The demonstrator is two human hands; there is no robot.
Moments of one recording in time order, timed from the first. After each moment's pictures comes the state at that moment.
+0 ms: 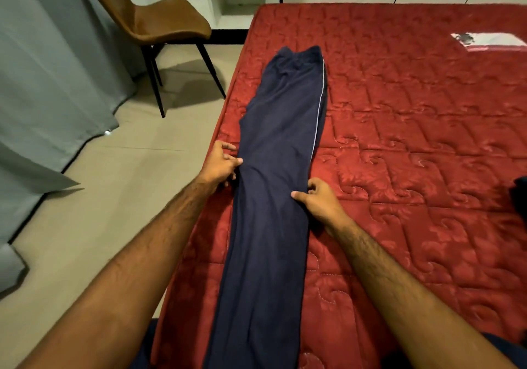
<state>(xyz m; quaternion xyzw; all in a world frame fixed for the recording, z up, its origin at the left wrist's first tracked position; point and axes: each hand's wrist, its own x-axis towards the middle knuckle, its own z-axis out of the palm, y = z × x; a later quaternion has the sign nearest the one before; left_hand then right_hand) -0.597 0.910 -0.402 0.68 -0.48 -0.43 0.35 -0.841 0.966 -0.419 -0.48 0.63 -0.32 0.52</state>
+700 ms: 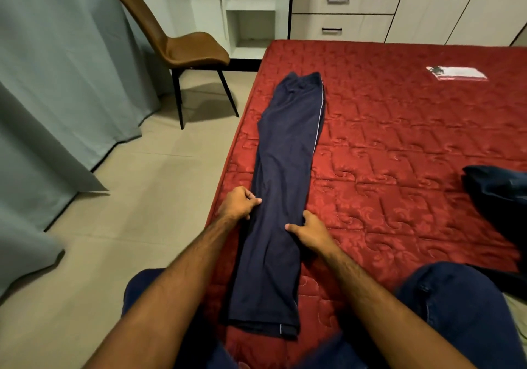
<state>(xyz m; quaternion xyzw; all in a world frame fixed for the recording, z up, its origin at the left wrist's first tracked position) -0.611 1.084 -0.407 0.74 -0.52 -0.36 0.22 -0.827 1.132 -0.402 -0.55 0.63 -0.23 0.49</state>
